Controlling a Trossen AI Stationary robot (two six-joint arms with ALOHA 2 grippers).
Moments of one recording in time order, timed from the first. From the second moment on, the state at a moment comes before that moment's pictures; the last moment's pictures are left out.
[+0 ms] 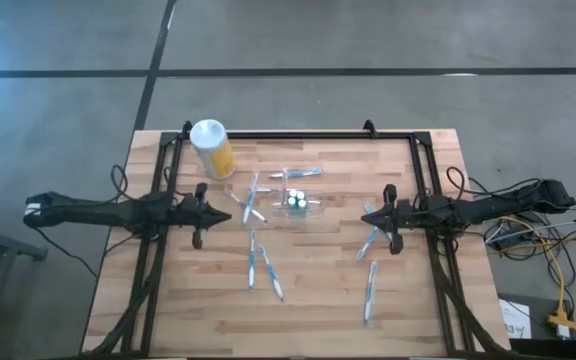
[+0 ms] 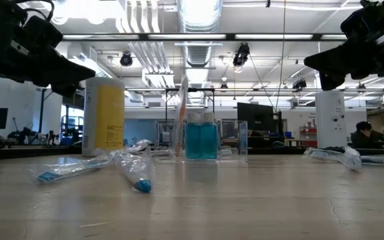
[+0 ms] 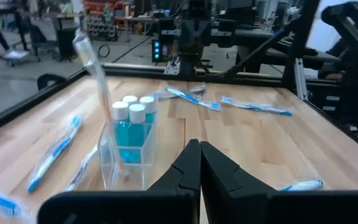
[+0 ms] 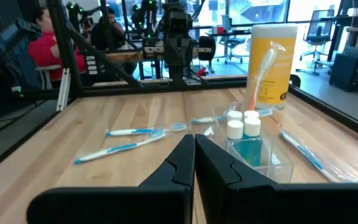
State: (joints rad) left arm 0.01 0.38 0.01 0.27 -0.01 -0.08; right arm 0.12 0.49 0.01 0.45 0.13 0.09
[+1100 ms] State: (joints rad) left arm 0.01 0.37 0.01 0.27 0.09 -0.03; right arm 0.17 1.23 1.05 -1.07 0.14 0.08
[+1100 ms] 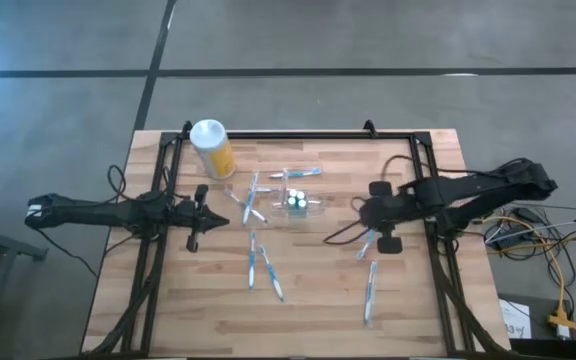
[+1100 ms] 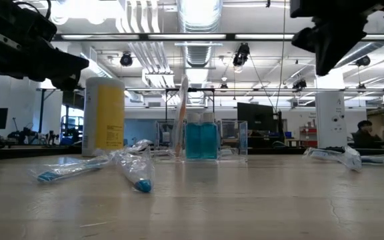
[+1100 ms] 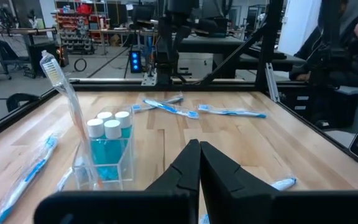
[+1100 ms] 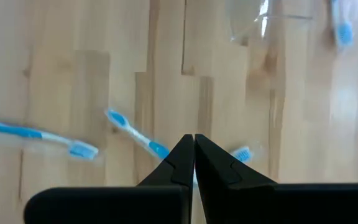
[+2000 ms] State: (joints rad) left arm 0.01 0.37 0.01 0.27 0.14 -0.06; right arm 0.17 1.57 0.93 -0.96 0.05 -0.35
